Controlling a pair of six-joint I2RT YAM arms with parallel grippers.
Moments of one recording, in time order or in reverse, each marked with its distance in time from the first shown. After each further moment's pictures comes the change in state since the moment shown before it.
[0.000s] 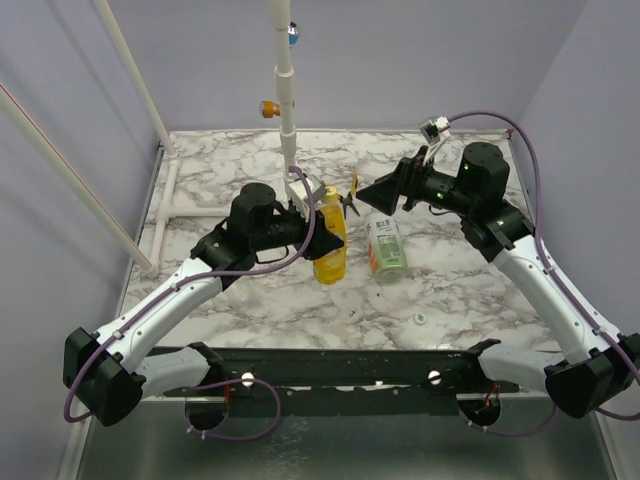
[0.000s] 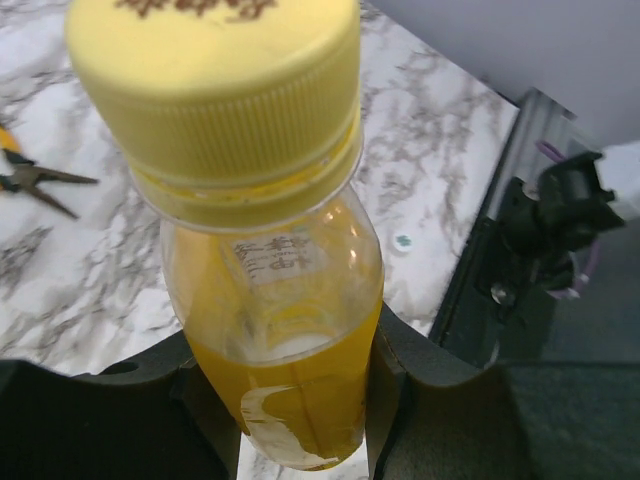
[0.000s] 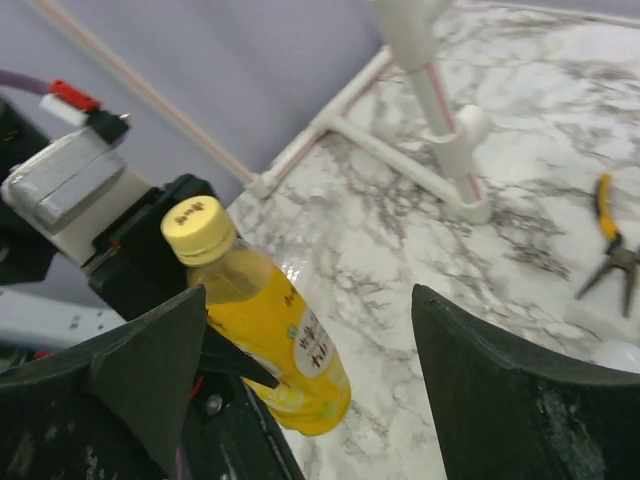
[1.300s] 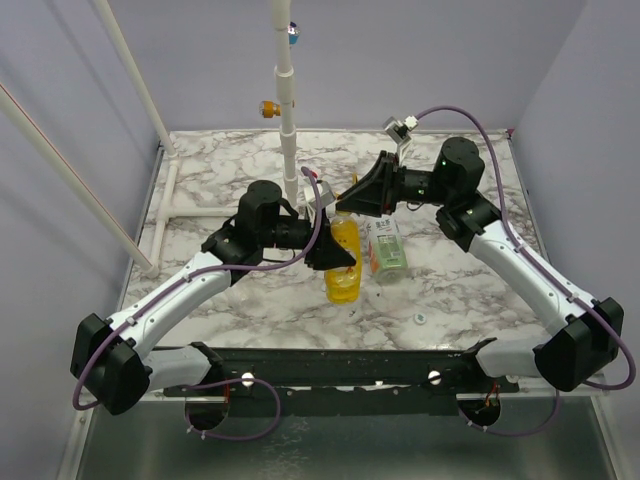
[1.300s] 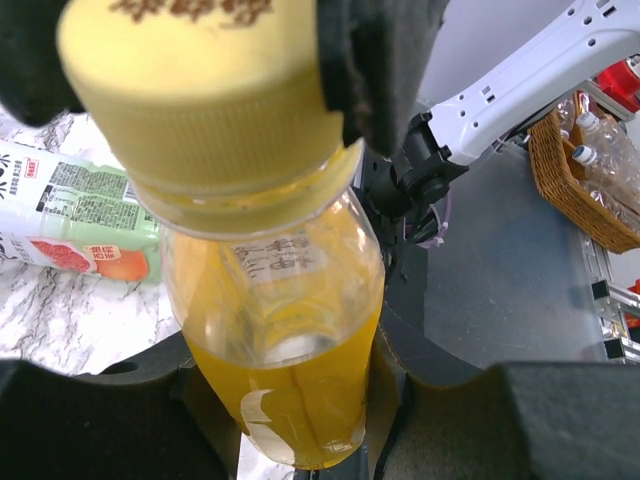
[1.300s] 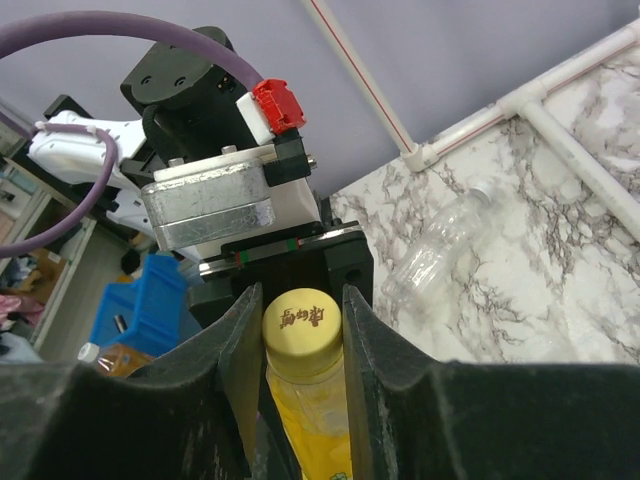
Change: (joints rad) left arm 0.001 0.060 -0.021 0.126 0.406 -0.099; right arm 0.055 0.148 -0.017 0.356 -0.444 0.177
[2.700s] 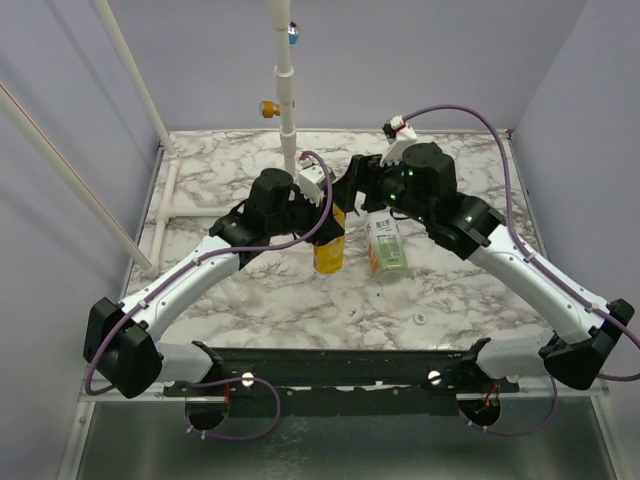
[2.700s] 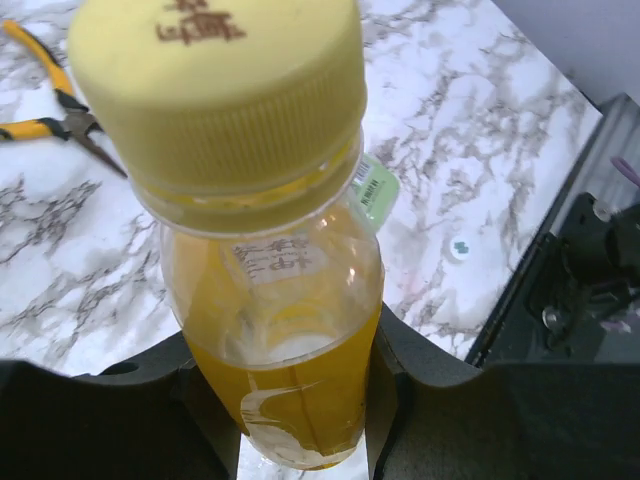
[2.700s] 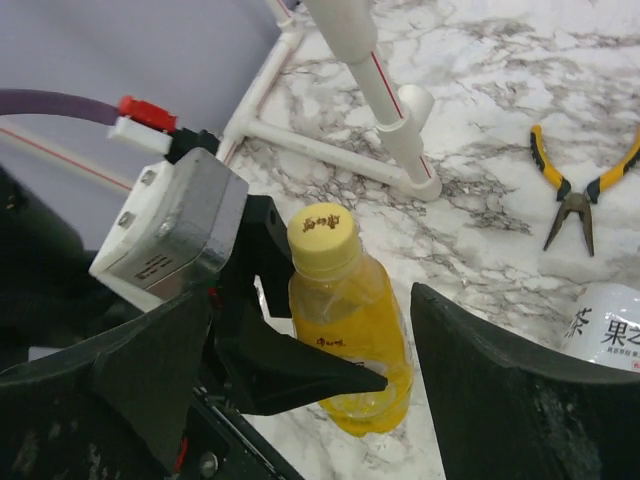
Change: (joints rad) left arm 0.019 0.105 0.124 -0.198 -0.491 0.085; right arm 0.282 0.017 0.245 -0.573 1.067 -0.090
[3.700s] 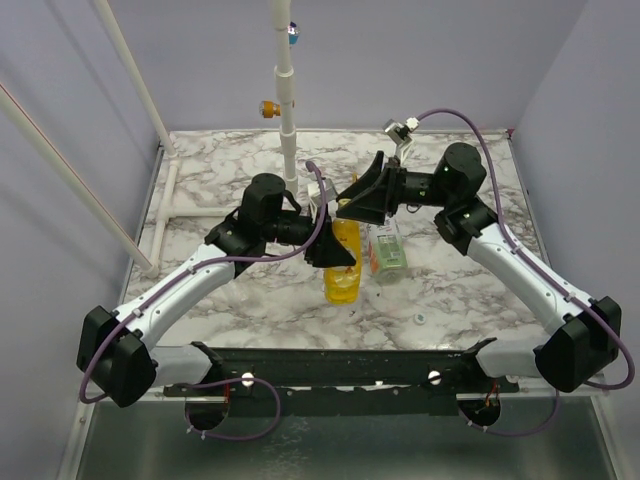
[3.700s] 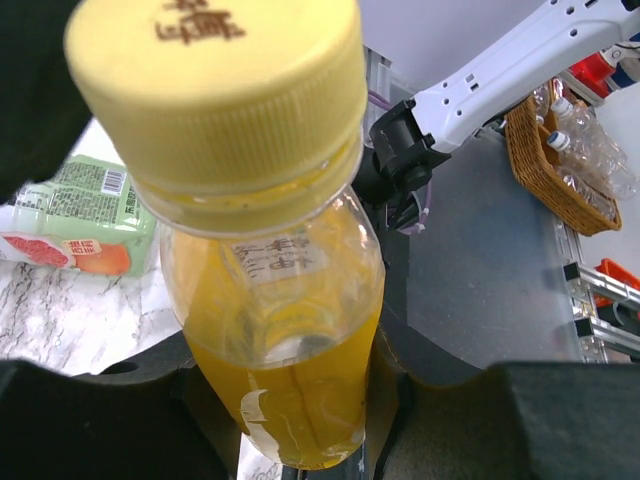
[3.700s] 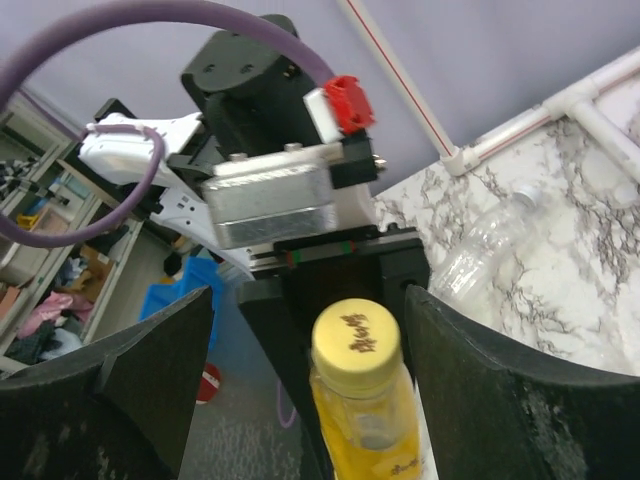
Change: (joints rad) left arm 0.006 -0.059 -0.072 0.139 0.568 -0.073; right arm -0.282 -0.021 -0.287 0.669 -1.092 0.200
